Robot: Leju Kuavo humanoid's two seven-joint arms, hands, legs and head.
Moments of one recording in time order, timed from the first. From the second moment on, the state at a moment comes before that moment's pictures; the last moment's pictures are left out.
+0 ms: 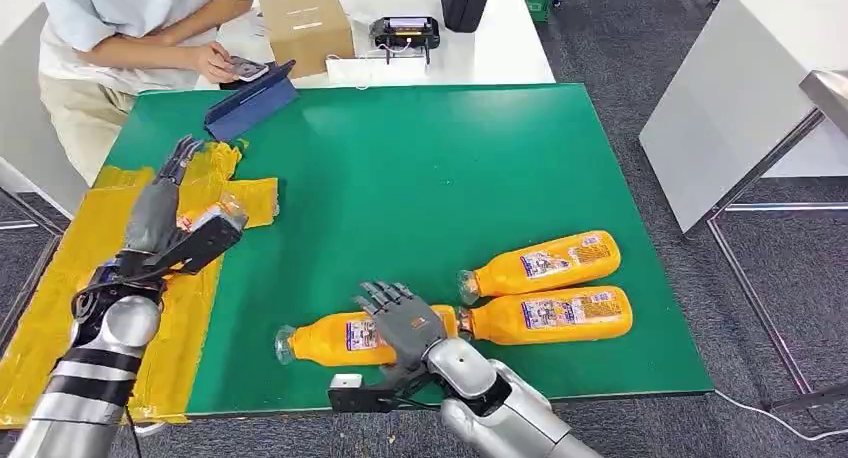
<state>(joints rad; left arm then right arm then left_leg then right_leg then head) -0.36 0.20 -0.14 -1.40 -0.78 0.19 -0.12 -0.37 0.07 0.88 -1.03 1.08 -0.08 0.13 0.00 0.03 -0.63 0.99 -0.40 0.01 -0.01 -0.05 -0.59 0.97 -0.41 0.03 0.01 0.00</state>
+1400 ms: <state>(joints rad) -0.11 0.11 -0.23 -1.84 -0.55 0.26 -0.29 -0.43 0.14 0.75 -0.78 1.11 -0.20 0.17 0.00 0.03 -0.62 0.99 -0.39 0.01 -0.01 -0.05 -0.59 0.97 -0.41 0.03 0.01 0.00</state>
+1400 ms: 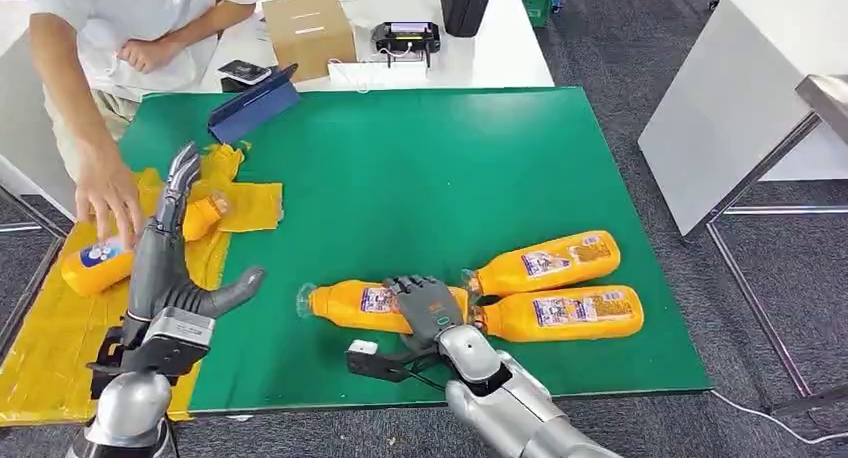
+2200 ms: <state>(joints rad) 0.10 0.04 -0.31 -1.78 -0.15 0.04 -0.41 -0.09 0.17 0.43 -1.50 0.63 -0.69 -0.41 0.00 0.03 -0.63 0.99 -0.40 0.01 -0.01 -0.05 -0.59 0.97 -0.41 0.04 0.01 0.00</state>
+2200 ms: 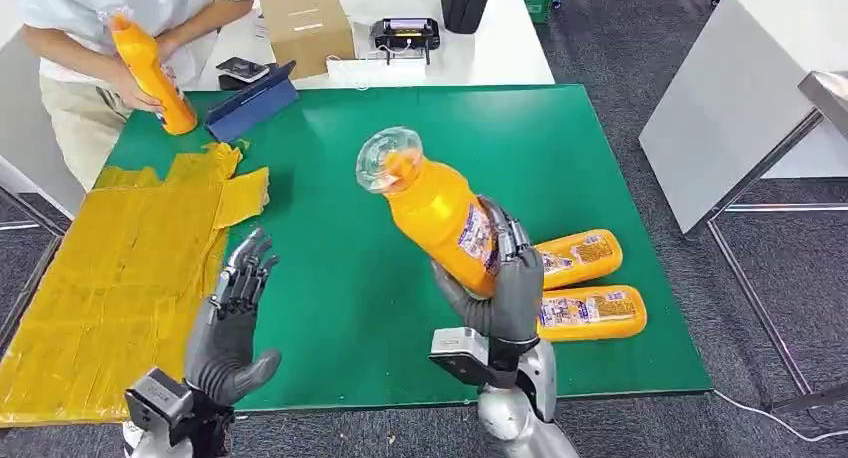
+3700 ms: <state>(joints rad) 0.00 0.01 -0.40 -1.67 -0.34 0.18 -0.36 -0.18 0.13 0.81 -1.25 0.59 -0.46 -0.34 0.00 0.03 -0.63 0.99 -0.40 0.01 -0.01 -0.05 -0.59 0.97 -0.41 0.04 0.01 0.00</state>
